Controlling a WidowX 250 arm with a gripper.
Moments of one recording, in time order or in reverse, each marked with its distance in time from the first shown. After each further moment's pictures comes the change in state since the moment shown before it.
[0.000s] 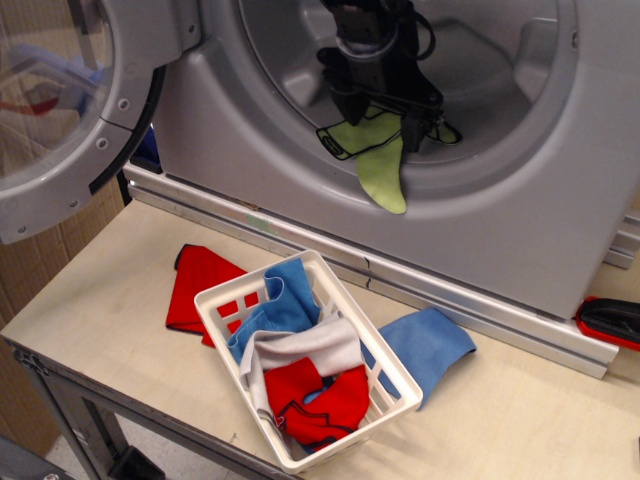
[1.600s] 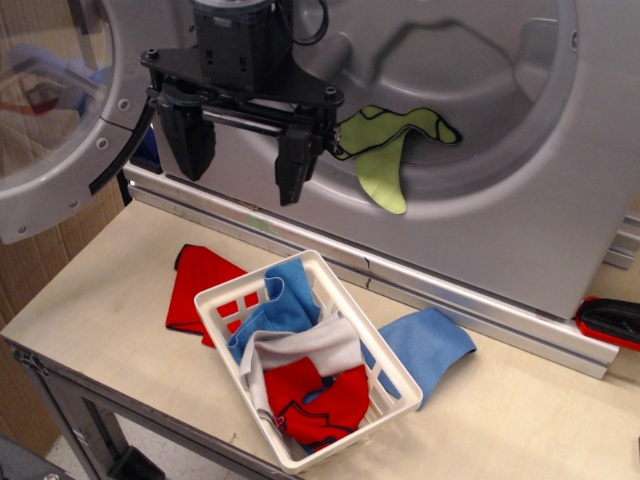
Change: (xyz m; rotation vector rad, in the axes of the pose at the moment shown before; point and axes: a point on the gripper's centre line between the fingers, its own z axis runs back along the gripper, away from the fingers) arm -0.119 -0.007 0.148 0.091 0.413 0.296
